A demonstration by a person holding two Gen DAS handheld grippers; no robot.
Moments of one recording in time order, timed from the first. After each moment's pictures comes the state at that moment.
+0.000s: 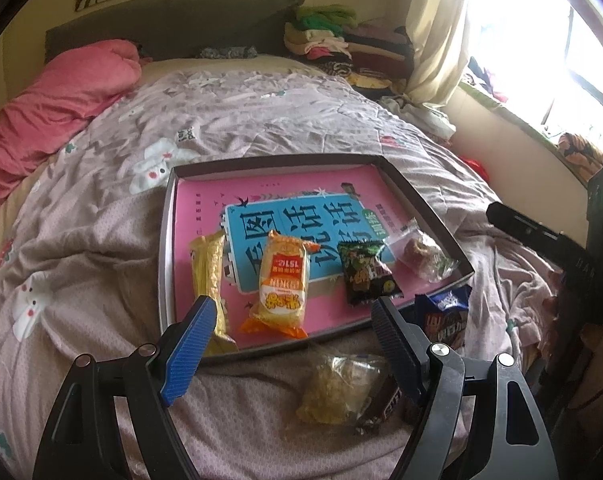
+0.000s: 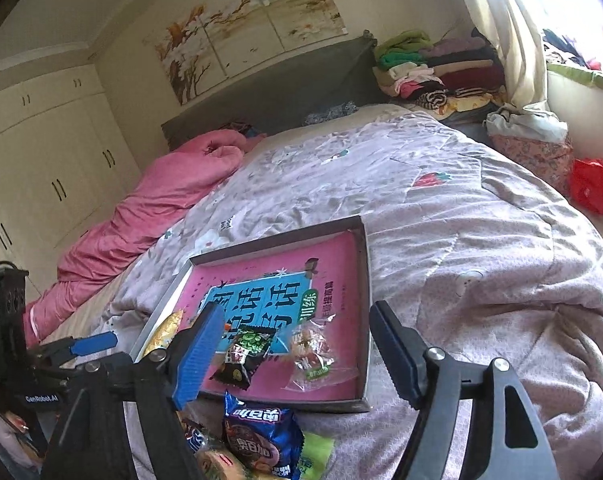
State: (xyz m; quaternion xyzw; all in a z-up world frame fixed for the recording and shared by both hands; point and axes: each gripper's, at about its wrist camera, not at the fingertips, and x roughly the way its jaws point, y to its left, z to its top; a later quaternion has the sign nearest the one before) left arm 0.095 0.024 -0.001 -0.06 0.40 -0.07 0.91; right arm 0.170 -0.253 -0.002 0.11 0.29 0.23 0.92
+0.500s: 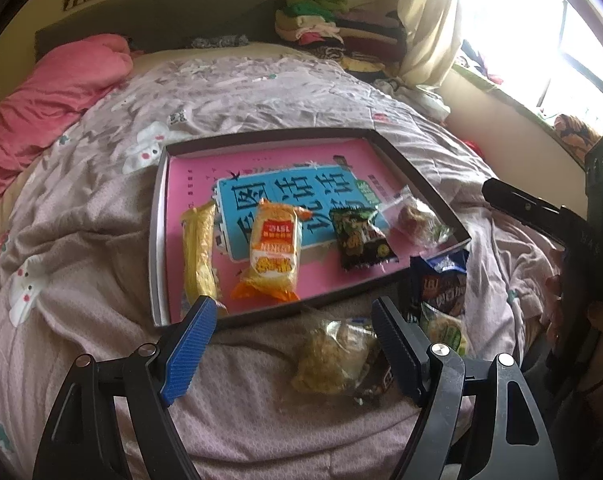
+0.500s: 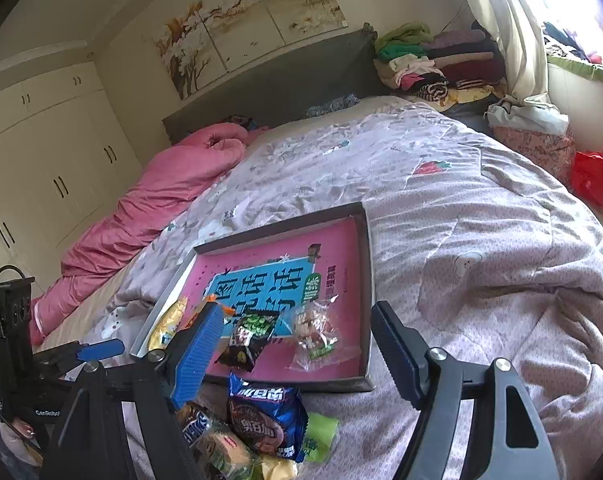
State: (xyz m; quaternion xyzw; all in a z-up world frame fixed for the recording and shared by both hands) left arm 0.081 0.016 -0.014 -0.04 0.42 -0.08 0.90; right arm 0.159 -0.253 -0.009 0.11 0.30 0.24 0.92
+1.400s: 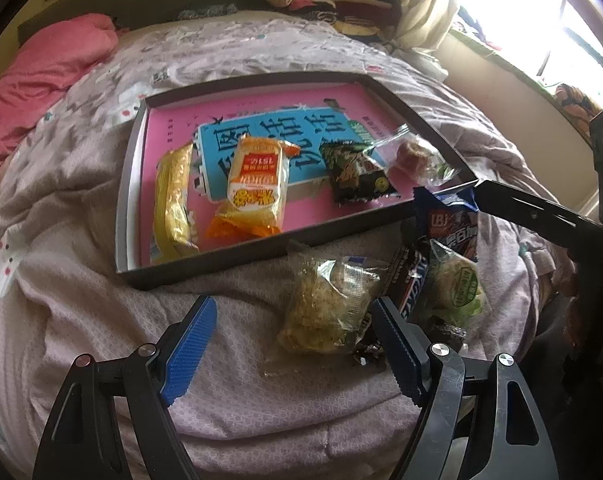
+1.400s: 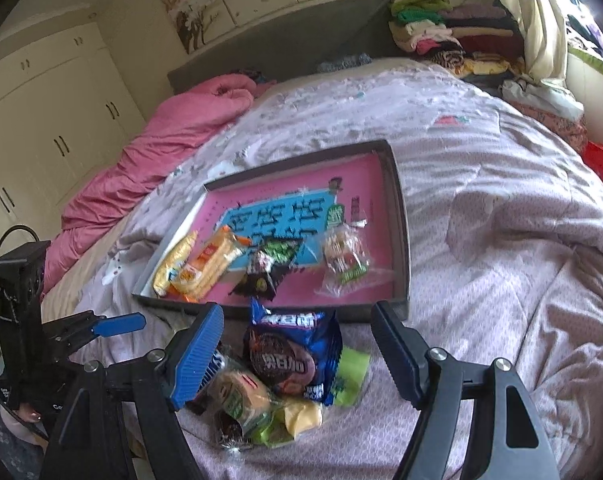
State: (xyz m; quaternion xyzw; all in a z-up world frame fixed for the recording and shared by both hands) left arm 0.078 0.002 -0.049 -0.02 0.48 -0.09 0.88; right arm 0.139 -0.225 -0.036 0.07 0.38 0.25 0.89
